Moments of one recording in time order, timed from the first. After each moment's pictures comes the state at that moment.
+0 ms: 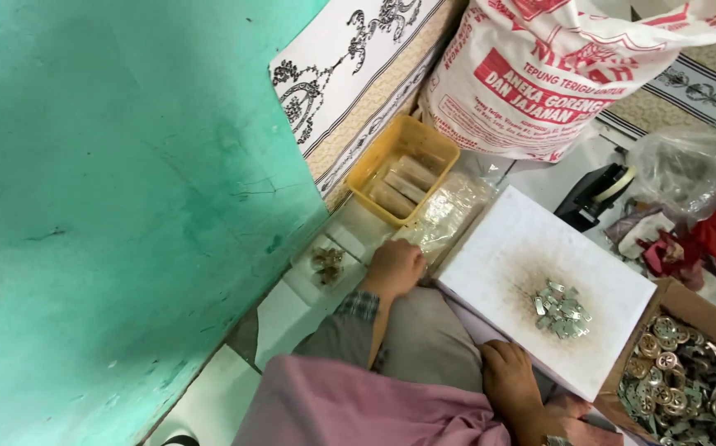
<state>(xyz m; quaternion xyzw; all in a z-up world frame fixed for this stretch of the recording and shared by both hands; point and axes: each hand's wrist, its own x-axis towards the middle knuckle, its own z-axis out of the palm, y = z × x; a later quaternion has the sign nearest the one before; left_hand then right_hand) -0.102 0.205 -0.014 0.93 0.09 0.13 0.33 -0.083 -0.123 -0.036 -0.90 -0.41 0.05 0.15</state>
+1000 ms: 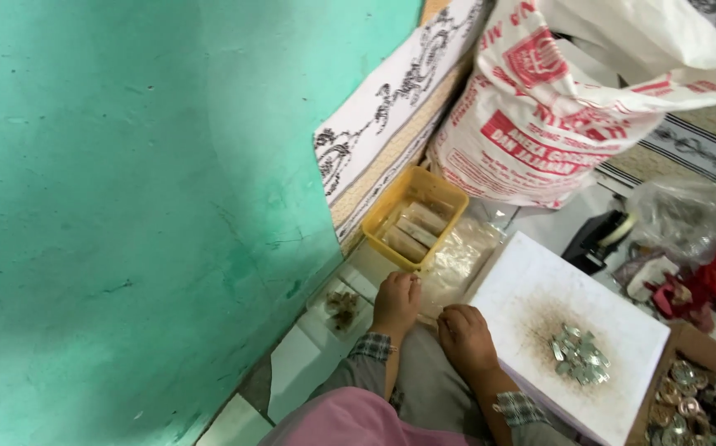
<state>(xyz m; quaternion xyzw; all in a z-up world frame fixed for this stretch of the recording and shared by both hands) -0.102 0.221 -0.032 0.84 0.21 0.28 0.42 -0.049 0.051 -0.002 -0.83 -0.45 -0.08 0.30</state>
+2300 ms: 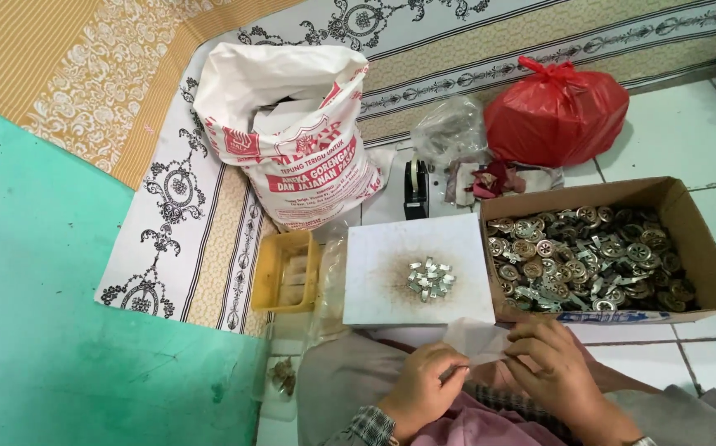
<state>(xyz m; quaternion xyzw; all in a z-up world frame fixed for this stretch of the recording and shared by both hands) -0.159 -0.032 0.170 0.84 -0.26 0.10 0.47 -0.132 -0.269 0.117 -0.87 -0.22 -0.18 0.41</state>
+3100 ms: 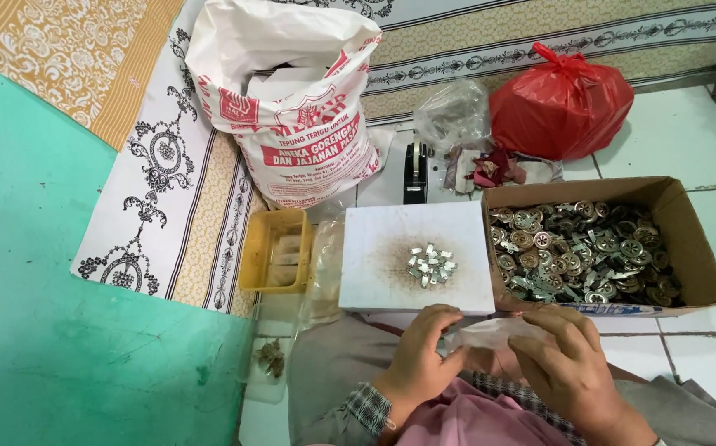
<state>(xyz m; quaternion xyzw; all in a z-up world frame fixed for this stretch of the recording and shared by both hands) -0.148 -0.018 0.171 0.79 -0.24 0.14 0.54 -0.149 -0.251 0.171 -0.87 -0.26 -0.30 0.28</state>
